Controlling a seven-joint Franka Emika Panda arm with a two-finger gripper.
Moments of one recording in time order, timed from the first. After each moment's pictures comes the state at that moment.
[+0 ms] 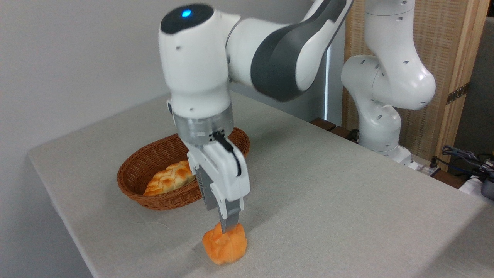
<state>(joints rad) 0.00 0.08 0.13 -1.82 -0.11 1.93 1.09</state>
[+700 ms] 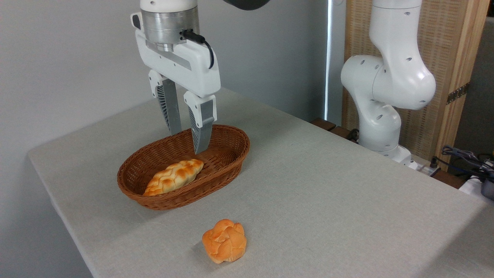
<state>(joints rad) 0.00 -0.06 -0.10 -1.74 -0.08 1.76 0.66</state>
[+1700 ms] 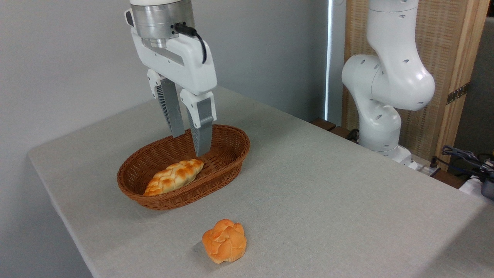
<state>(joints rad) -0.06 0.02 -0.01 -1.60 -0.04 1.65 0.74</state>
